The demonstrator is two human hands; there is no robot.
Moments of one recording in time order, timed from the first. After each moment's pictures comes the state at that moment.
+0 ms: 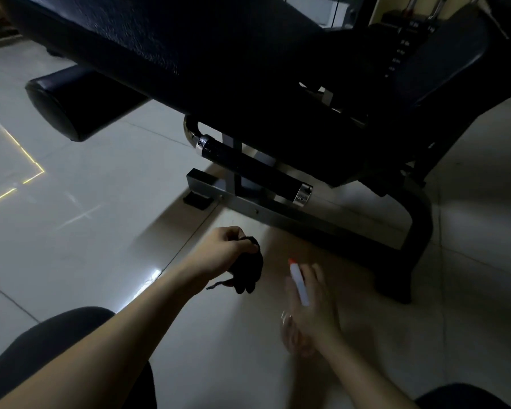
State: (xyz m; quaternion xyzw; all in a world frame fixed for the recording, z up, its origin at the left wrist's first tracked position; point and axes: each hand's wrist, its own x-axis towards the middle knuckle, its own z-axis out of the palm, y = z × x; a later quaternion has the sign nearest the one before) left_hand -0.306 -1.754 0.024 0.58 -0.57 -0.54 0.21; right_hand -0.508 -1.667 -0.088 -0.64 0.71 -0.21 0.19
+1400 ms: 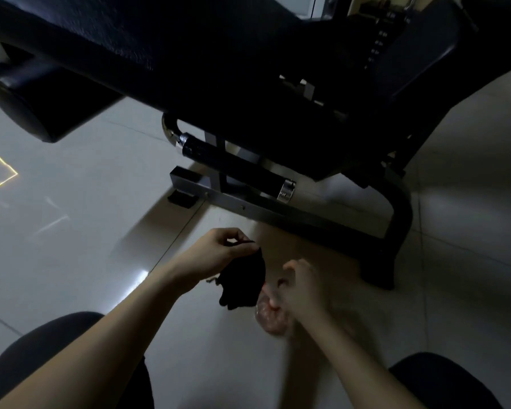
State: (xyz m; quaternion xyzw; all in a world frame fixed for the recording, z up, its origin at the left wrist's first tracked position) left_hand -0.306 -1.760 0.017 0.51 -0.60 -0.60 0.16; right_hand -0.508 -1.686 -0.072 -0.56 0.78 -0.17 0.24
